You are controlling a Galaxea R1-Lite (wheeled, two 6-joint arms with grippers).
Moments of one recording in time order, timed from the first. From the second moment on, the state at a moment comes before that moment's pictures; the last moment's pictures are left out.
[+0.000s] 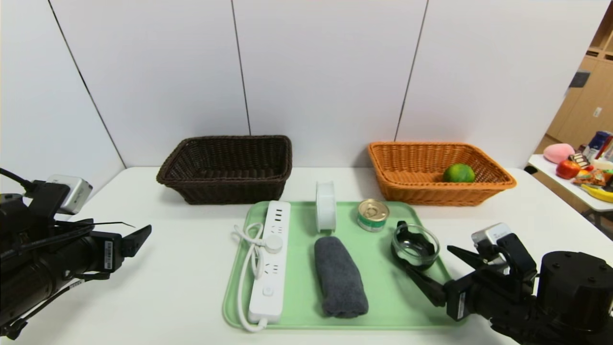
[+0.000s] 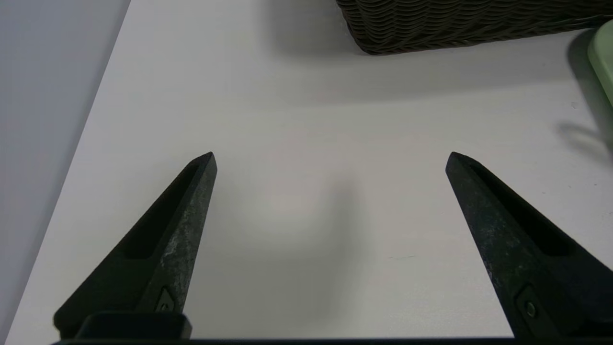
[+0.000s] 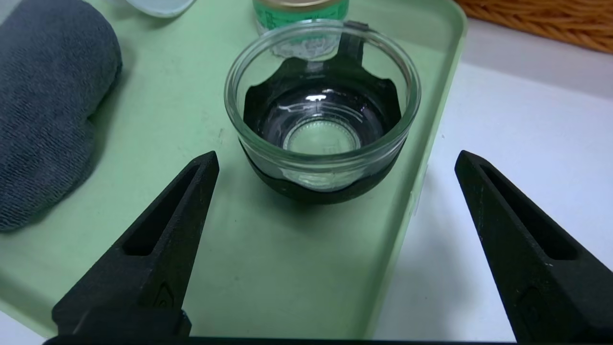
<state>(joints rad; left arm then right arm) -0.02 1.37 -0.33 -0.70 0.06 0.11 0.44 1.83 0.00 -1.52 -0.04 0.00</state>
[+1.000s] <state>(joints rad) -0.02 1.36 -0.32 -0.70 0.06 0.10 0.44 1.93 -0.15 -1.52 -0.04 0.00</state>
